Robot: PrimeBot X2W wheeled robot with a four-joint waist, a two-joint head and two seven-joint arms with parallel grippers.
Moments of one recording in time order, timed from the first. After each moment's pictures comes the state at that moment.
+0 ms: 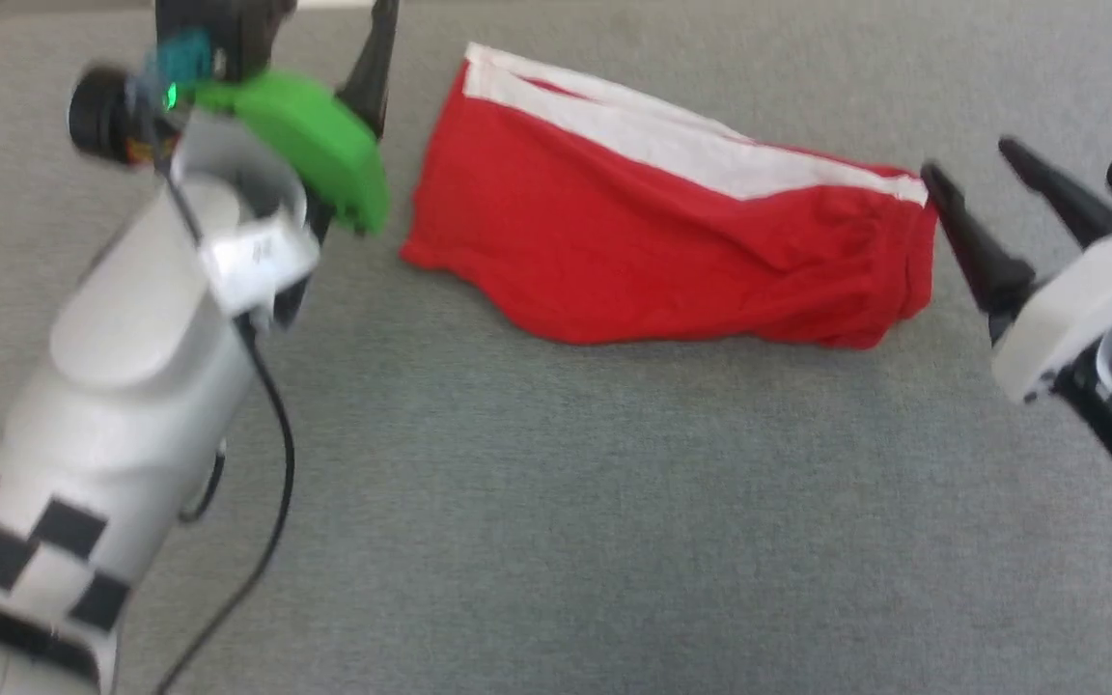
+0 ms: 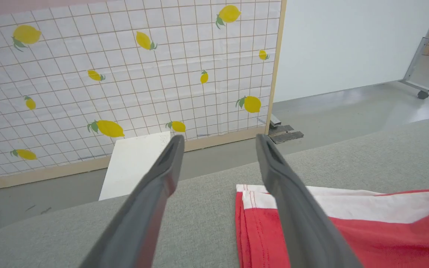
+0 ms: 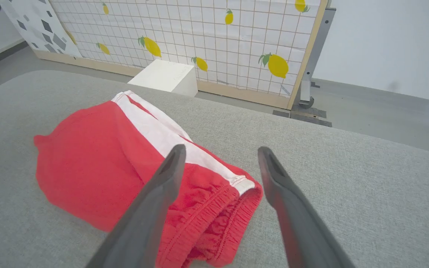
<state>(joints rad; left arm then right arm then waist) -1.02 0.40 -0.74 0.53 -0.72 0.09 -0.15 -0.50 -0.44 0.18 0.09 0.50 0.13 0.26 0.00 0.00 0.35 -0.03</state>
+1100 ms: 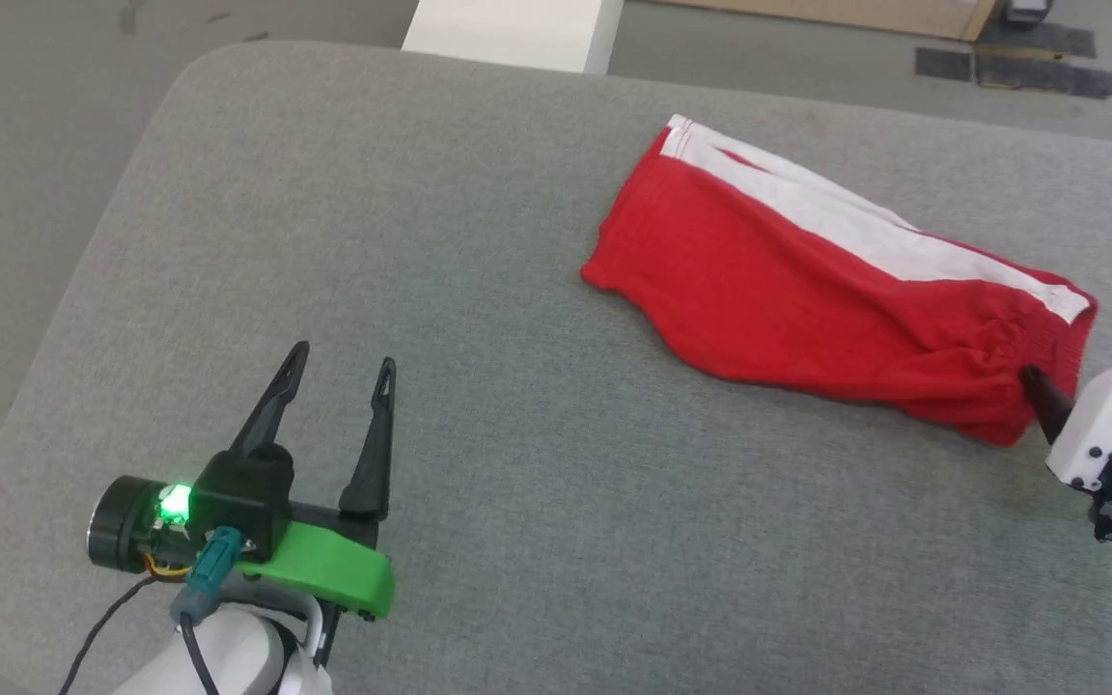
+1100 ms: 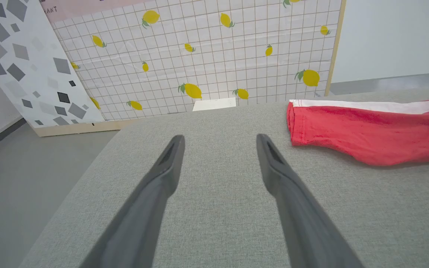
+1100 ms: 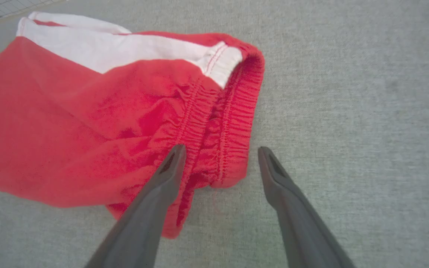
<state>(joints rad) -0.29 0.63 -0.74 -0.16 -0.59 0.47 -0.25 -0.39 -0.15 -0.36 0.32 0.22 0.13 0.64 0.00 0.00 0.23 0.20</state>
